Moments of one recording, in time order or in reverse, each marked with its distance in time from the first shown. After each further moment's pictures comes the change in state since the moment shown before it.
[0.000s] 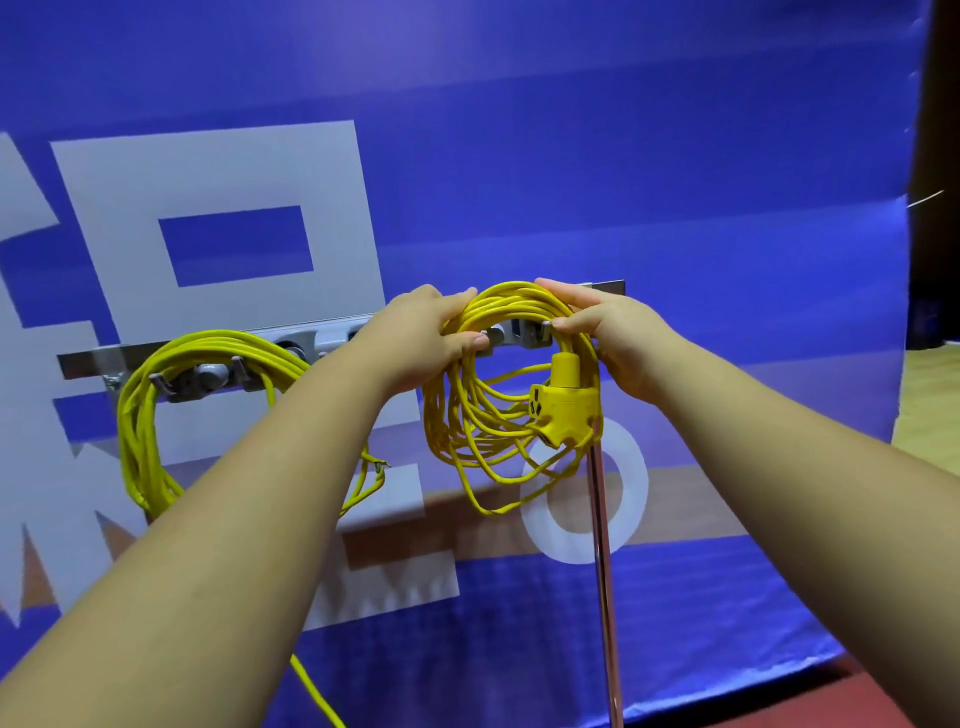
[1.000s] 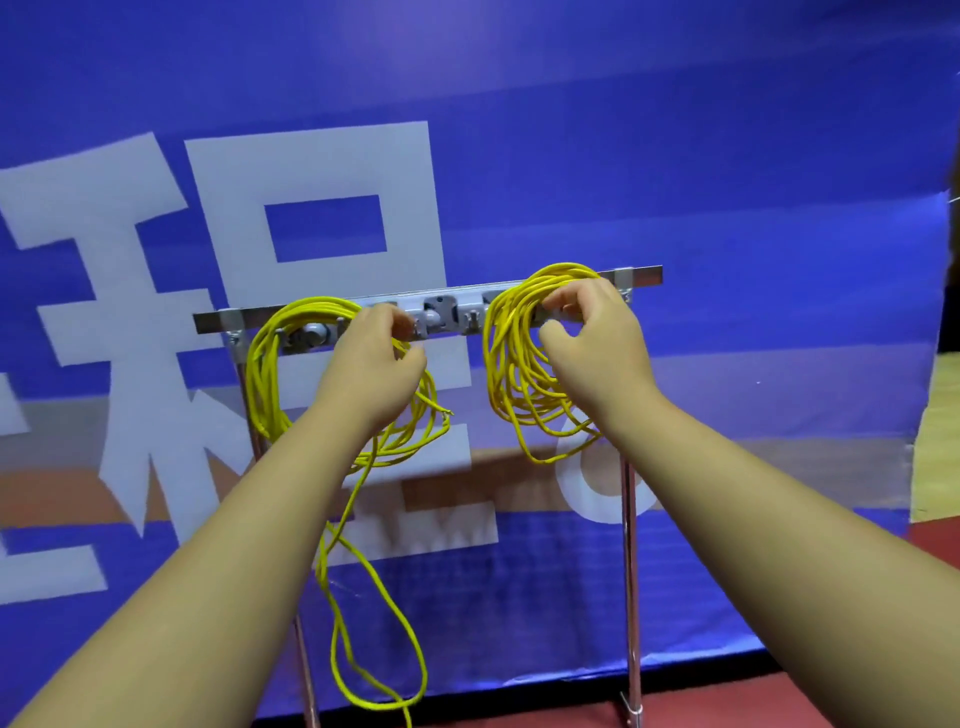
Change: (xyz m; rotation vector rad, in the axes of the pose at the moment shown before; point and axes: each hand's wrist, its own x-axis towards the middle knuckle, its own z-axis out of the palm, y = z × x) left_hand -0.143 -0.034 -0.016 -0.269 0.443 -0.290; right_hand -0.097 -0.022 0.105 -0.493 0.413 -0.518
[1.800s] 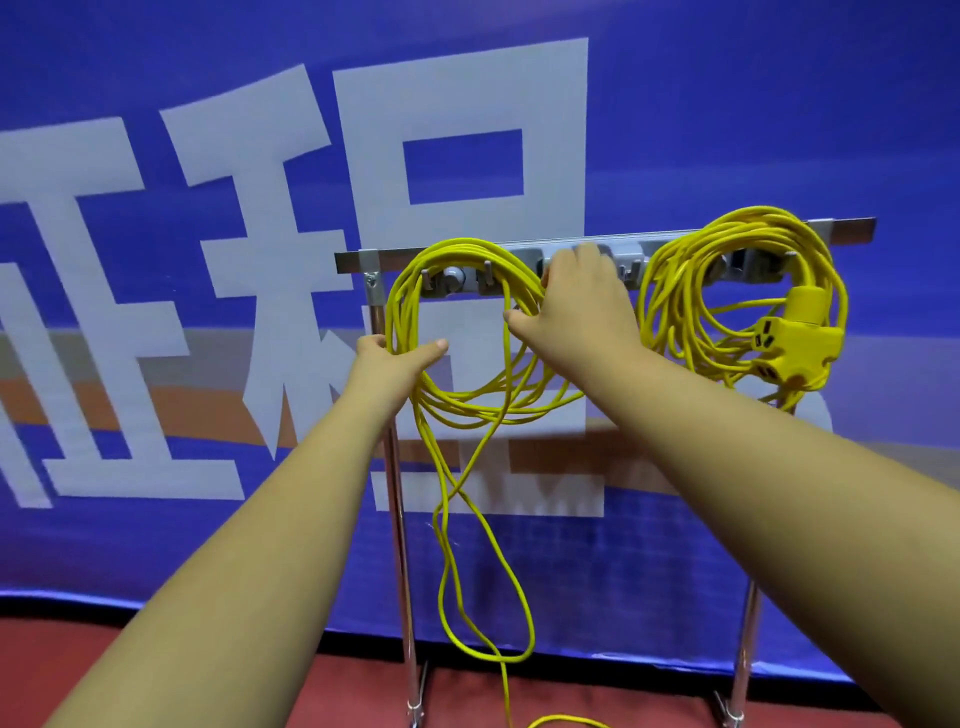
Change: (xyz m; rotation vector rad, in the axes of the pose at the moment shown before) left_hand -0.028 -0.159 -0.046 -0.399 -0.003 -0.736; right_hand -0.001 -0.071 0.158 -0.488 -0.279 -0.103
